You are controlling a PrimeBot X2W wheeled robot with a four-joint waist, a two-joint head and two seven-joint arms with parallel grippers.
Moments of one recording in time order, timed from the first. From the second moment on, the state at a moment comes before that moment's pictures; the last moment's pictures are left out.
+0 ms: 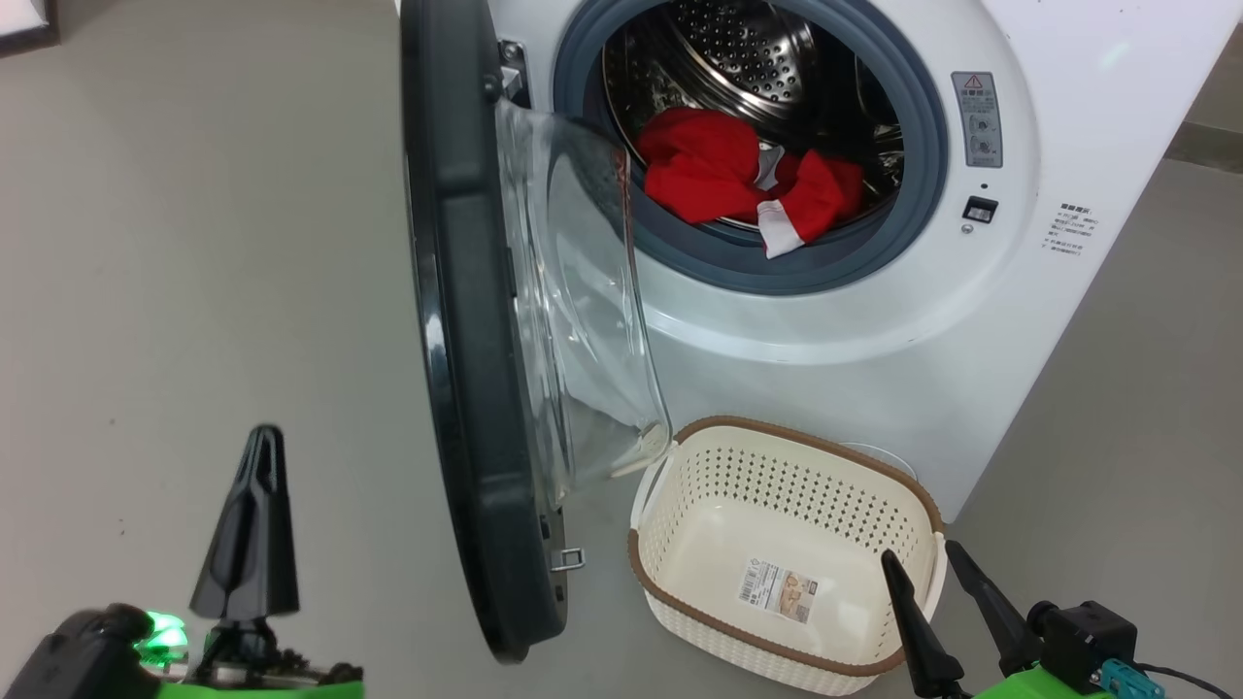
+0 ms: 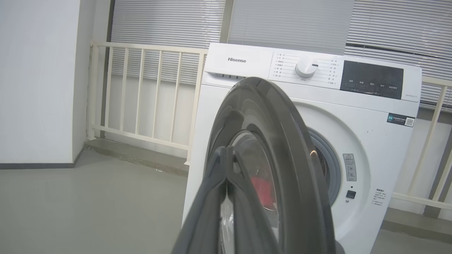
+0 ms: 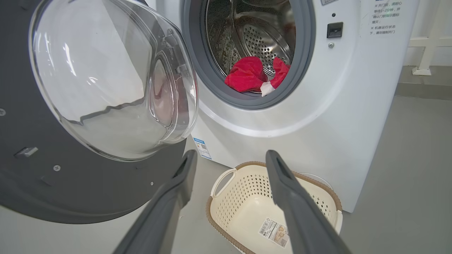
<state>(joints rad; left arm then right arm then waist) -0.02 0.04 0.05 -0.11 -0.33 -0.12 -0.25 0.05 -0.06 0.11 0.31 0.39 0.12 -0.25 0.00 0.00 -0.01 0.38</state>
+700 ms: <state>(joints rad) 0.00 0.05 -0.36 -0.10 -0.35 -0.10 -0.26 0.05 -0.06 0.12 0.30 0.38 0.12 -0.25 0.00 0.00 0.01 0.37</state>
